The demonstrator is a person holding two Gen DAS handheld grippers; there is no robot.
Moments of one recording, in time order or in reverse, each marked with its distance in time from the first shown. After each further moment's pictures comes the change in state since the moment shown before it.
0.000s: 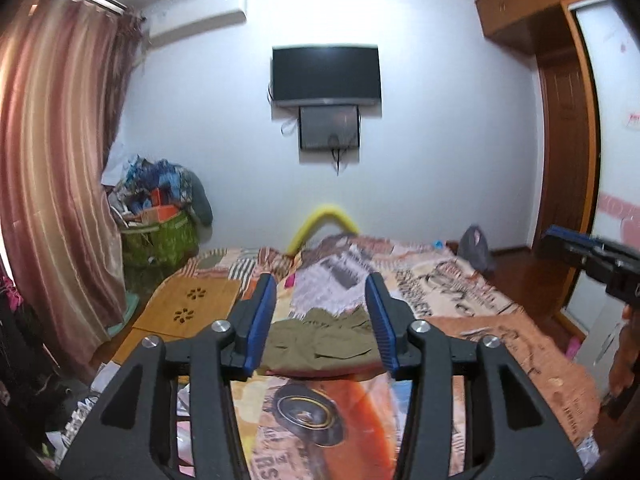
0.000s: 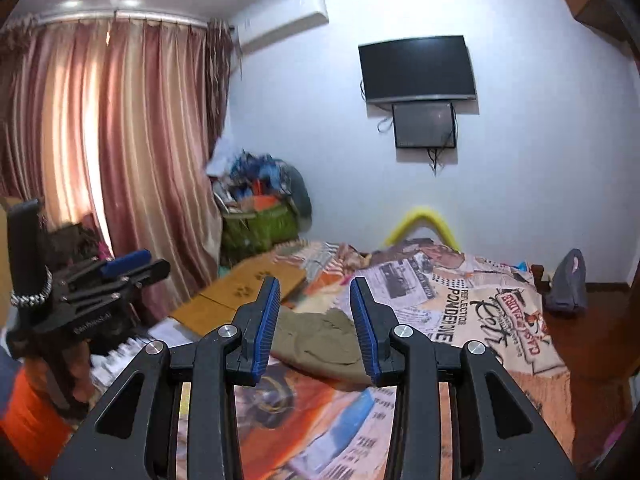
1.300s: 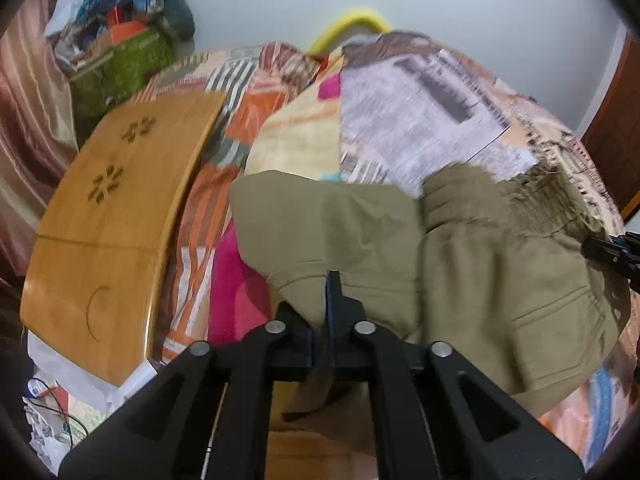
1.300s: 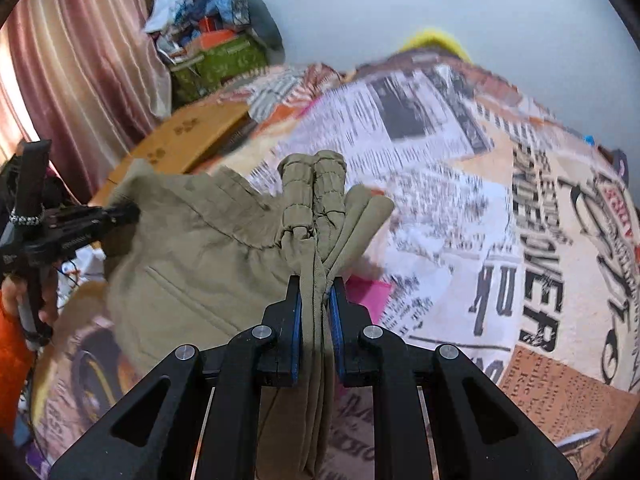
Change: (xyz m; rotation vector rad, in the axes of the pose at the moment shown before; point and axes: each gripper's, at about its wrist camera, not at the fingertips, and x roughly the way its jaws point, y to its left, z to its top) left arm 0.476 0.149 -0.191 -0.074 0.717 -0.014; right arm 0.402 -0.151 -0.147 0.080 0.666 0.001
